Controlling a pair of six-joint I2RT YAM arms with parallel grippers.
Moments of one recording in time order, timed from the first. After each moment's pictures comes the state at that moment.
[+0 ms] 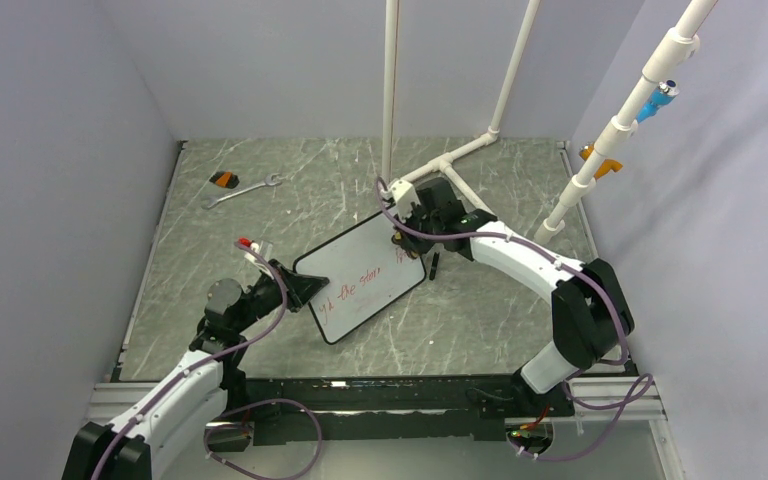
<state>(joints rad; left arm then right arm) -0.34 0.70 0.10 0.58 0.53 -0.65 0.59 1.57 1.11 -0.33 -0.17 -0.22</state>
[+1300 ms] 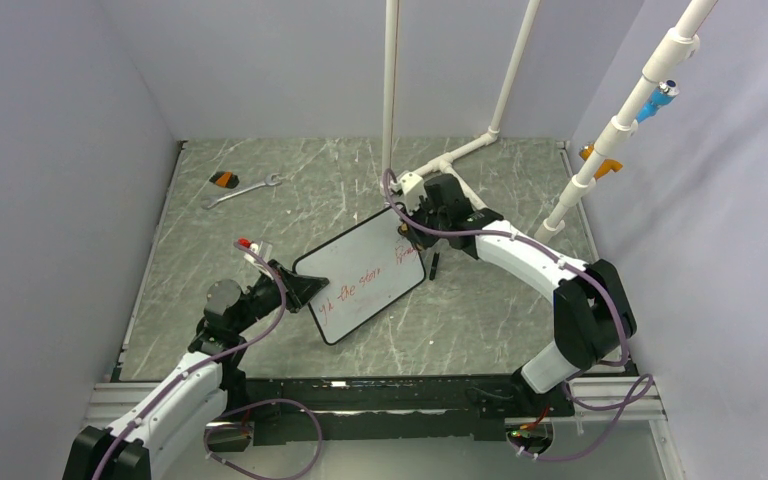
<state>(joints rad) -0.34 0.67 0.10 0.56 0.54 -0.65 0.56 1.56 1.09 -0.28 -0.15 -0.21</state>
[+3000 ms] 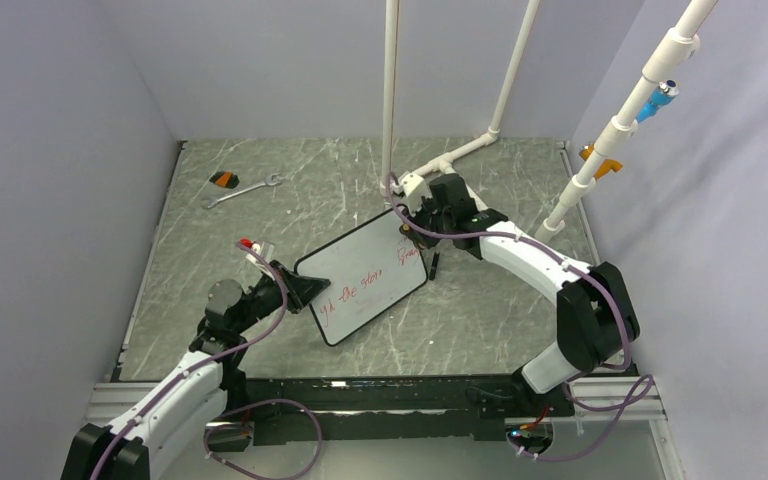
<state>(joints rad) -0.35 0.69 0.10 0.56 0.54 -0.65 0.54 1.53 1.07 -0.25 -0.17 -0.25</state>
